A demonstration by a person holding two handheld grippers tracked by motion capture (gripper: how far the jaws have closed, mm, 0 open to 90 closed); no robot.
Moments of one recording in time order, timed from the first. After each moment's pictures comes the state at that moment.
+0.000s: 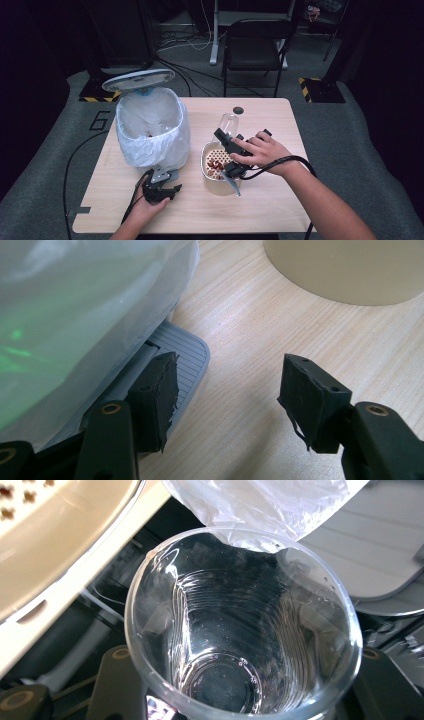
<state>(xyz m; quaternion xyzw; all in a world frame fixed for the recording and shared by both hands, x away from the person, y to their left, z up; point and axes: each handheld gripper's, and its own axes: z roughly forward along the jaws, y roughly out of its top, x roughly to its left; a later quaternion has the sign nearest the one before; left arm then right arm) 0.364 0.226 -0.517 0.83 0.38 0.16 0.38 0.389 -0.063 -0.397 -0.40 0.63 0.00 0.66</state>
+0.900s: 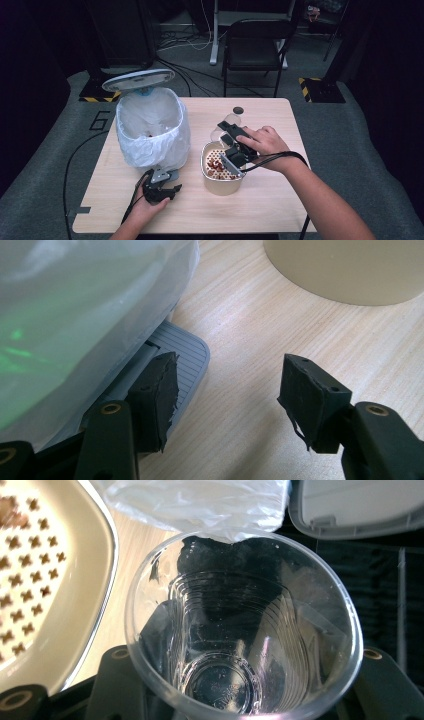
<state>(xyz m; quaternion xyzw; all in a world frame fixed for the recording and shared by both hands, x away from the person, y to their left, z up) 0.364 0.226 -0.517 0.83 0.38 0.16 0.38 0.400 -0.065 -0.358 -0.25 0.75 0.17 0.58</state>
